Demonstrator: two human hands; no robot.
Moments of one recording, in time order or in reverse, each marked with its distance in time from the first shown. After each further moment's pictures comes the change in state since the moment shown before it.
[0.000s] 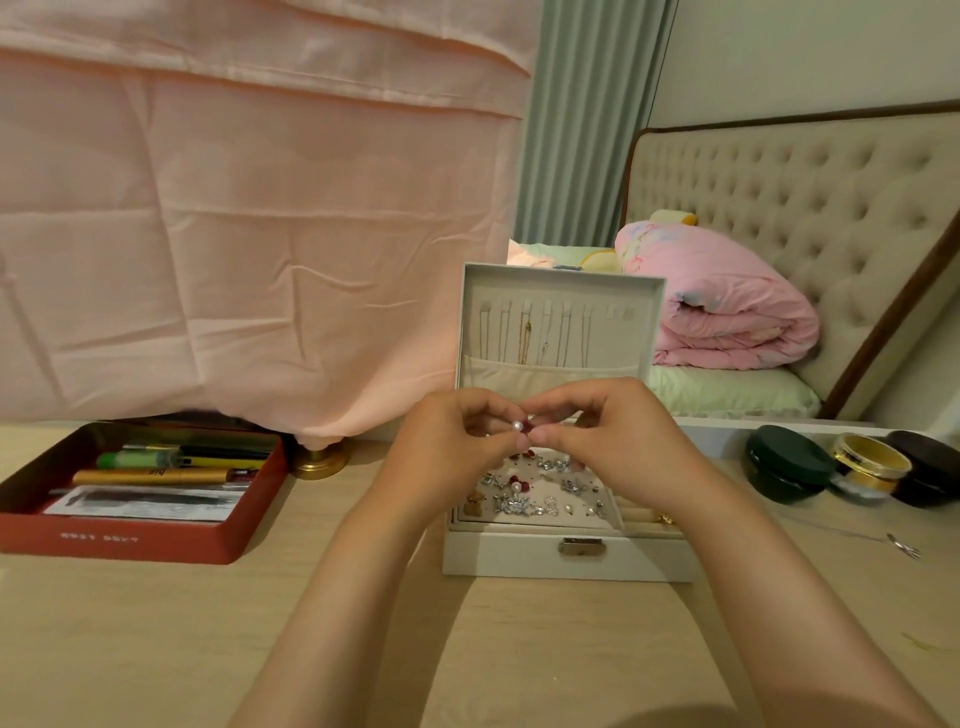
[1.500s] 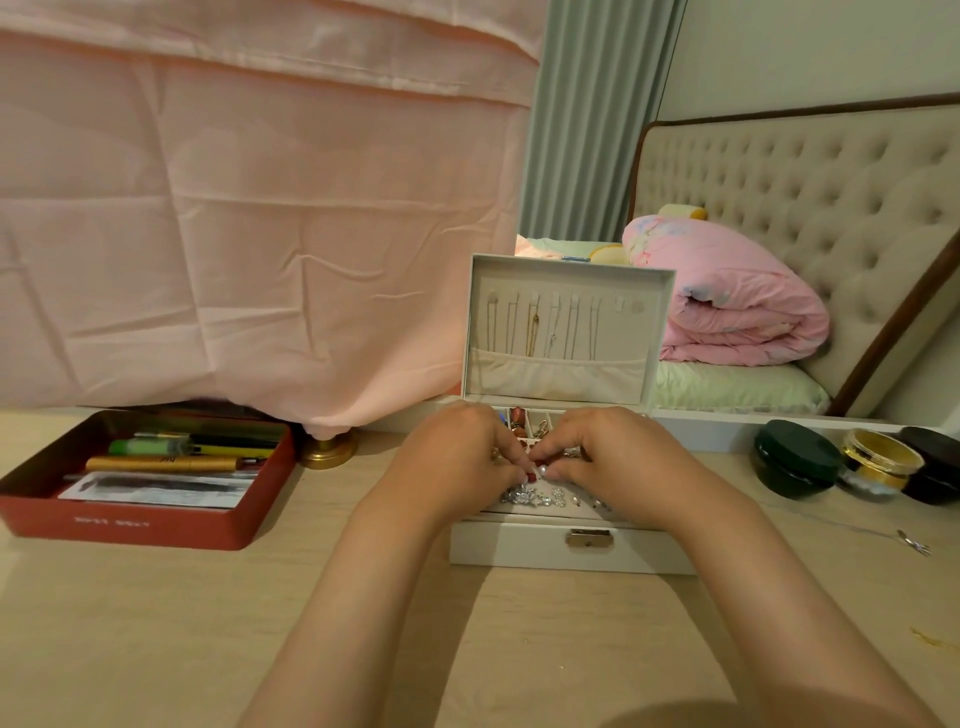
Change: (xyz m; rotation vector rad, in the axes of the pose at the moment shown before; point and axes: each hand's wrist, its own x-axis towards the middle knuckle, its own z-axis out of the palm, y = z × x) left_hand 0.005 -0.015 0.001 0.717 -0.142 0.161; right_hand 0.005 0.024 0.006 -0.708 -0.195 -0.083
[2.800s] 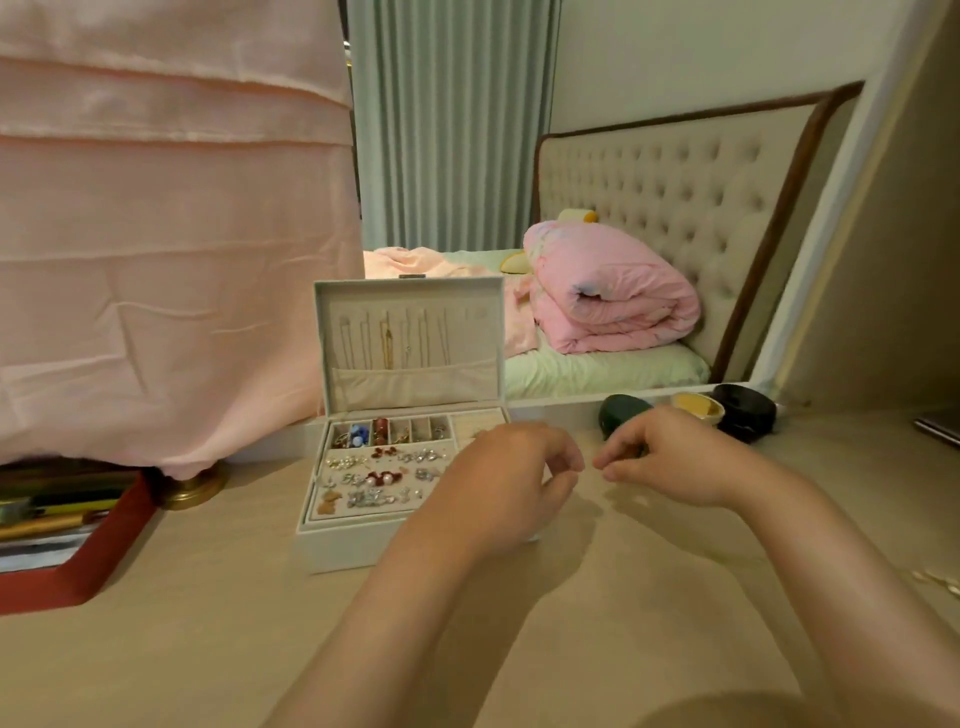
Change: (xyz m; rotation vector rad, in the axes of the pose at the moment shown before) left_hand 0.010 0.165 0.065 -0.104 -0.054 0.315; right_hand -0.136 0.129 -0.075 0.210 -0.022 0.410
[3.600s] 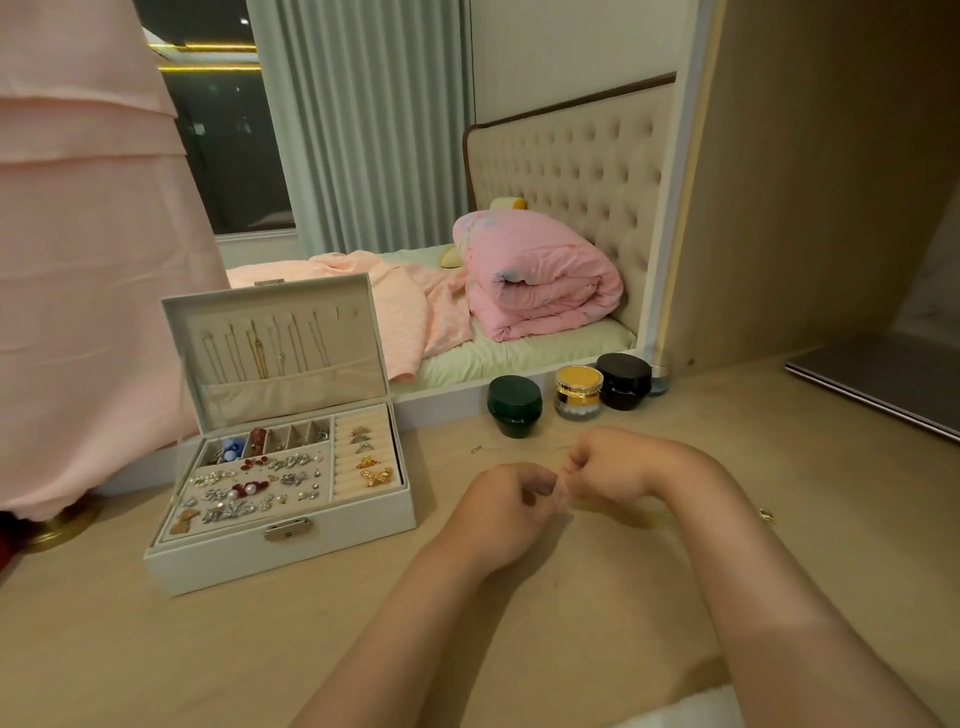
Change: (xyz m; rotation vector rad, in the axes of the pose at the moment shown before) left_hand 0.035 0.055 0.123 -0.286 -0.199 -0.254; right_hand -0.026 0.083 -0.005 0.092 -0.226 0.222
